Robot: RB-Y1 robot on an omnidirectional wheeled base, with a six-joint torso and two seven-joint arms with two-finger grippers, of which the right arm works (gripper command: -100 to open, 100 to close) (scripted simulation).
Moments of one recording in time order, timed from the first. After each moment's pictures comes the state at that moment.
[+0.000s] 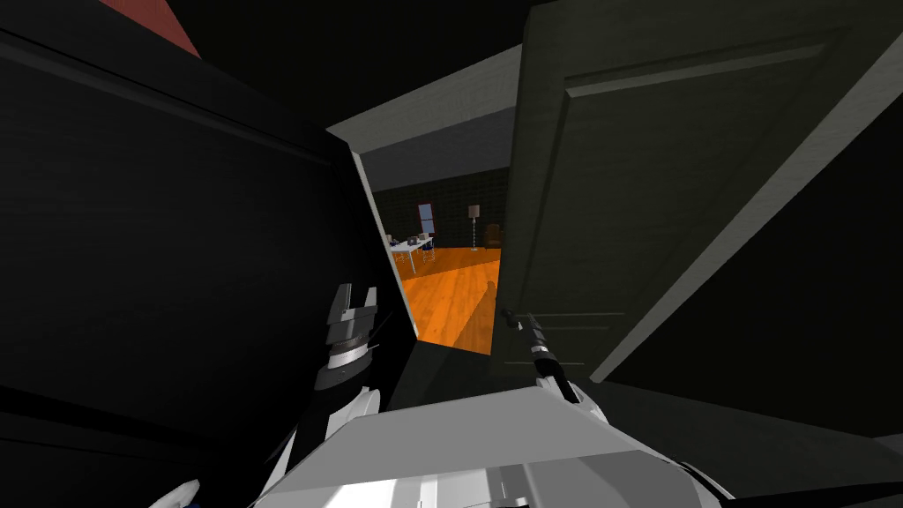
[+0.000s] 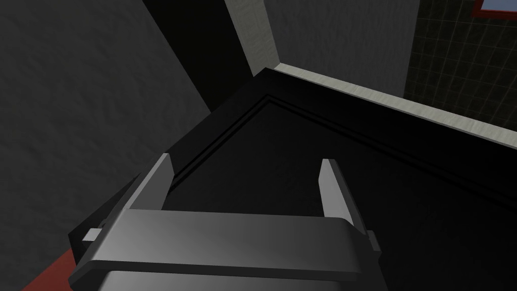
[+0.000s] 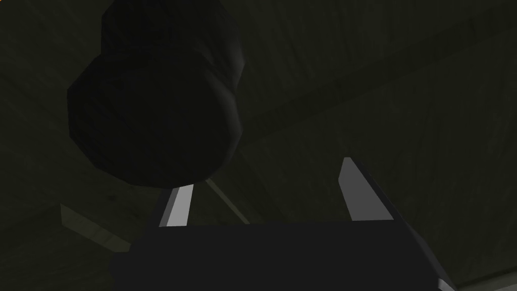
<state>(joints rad) 0.00 -0.29 -0.05 -0.71 -0.27 -0.85 -0.53</state>
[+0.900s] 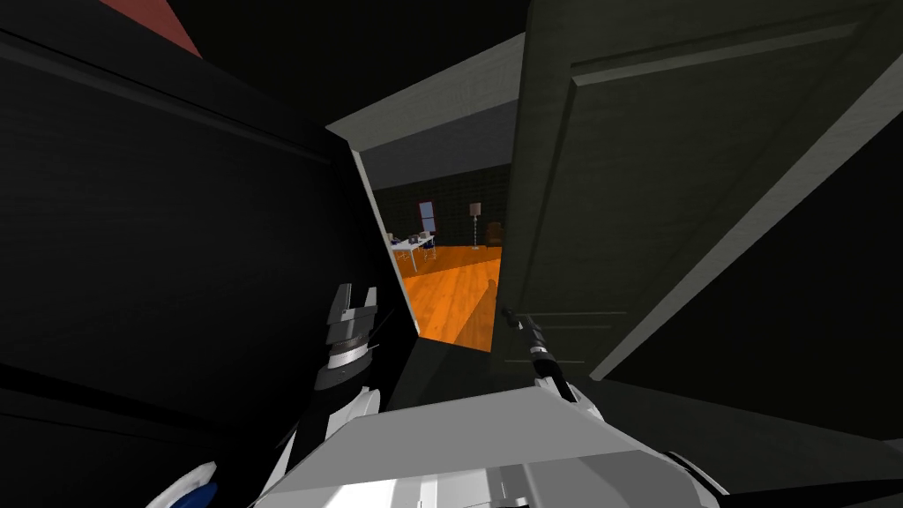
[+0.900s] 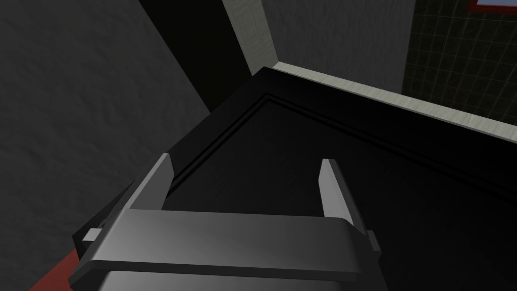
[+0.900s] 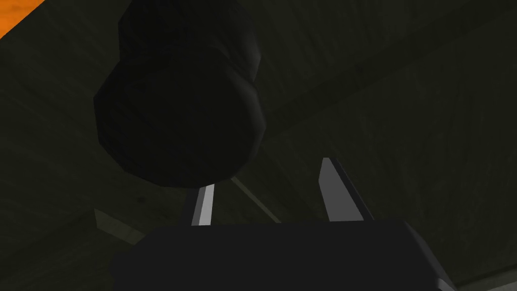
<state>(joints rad) -0.03 -0.28 -0.03 -0.66 -0.29 -0.88 -0.61</state>
